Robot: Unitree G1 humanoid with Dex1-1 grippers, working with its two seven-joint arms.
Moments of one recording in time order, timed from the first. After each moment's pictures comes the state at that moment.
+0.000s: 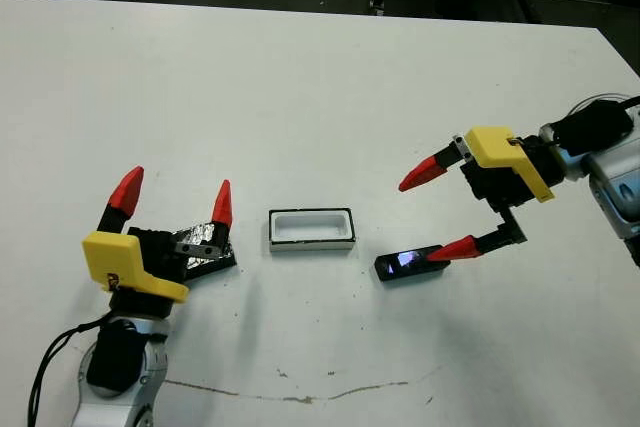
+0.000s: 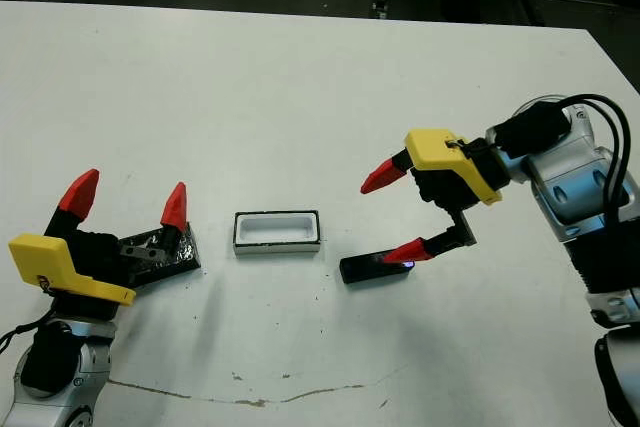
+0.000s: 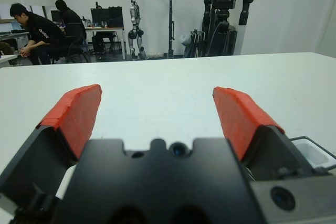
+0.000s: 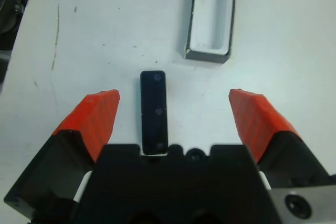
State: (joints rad) left arm 0.28 0.15 0.00 -0.55 -0.09 0.03 -0.08; right arm -0.75 -0.83 0.41 0.18 0.16 0.24 1.61
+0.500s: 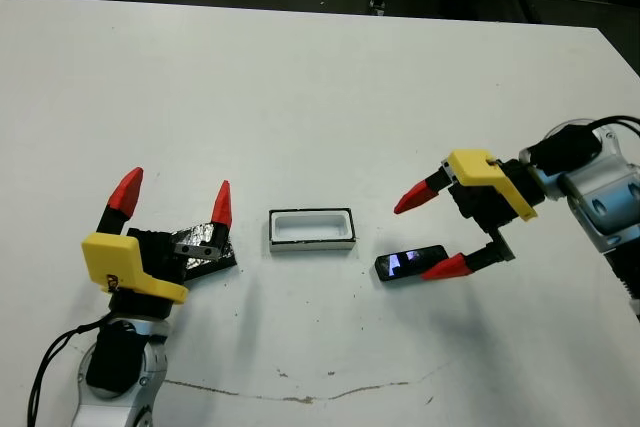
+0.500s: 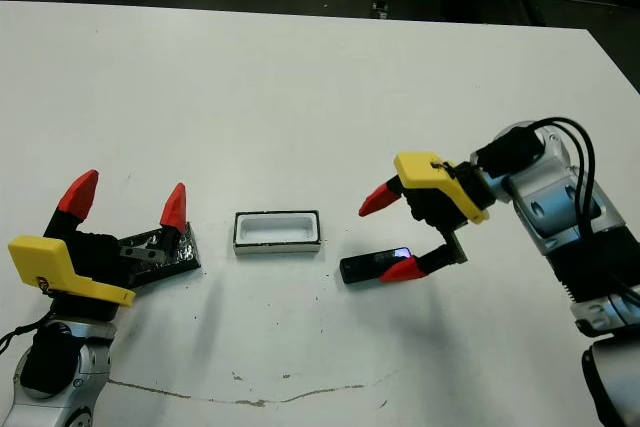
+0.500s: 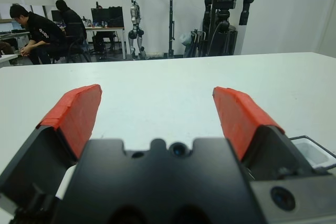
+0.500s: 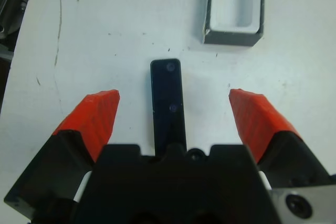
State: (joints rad) left arm 0.28 0.15 0.00 -0.55 -0.09 0.03 -0.08; right arm -0.68 -0.80 0.43 0.23 0.14 0.21 1.60
